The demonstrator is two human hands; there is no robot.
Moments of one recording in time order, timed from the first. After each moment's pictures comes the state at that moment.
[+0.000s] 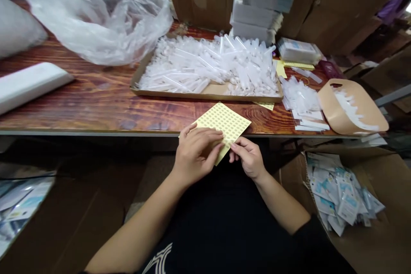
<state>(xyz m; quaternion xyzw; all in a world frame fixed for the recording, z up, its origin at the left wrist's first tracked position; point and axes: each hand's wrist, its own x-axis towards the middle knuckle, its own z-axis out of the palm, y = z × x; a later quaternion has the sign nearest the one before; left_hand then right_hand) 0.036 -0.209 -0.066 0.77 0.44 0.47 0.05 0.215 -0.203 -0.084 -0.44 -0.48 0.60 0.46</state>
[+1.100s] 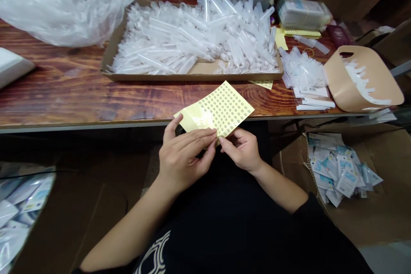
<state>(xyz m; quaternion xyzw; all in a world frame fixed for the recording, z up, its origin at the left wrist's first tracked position) 0.040 -0.228 -0.062 0.80 0.40 0.45 -0.03 0.207 -0.218 -0.092 -0.44 -0.55 0.50 0.51</state>
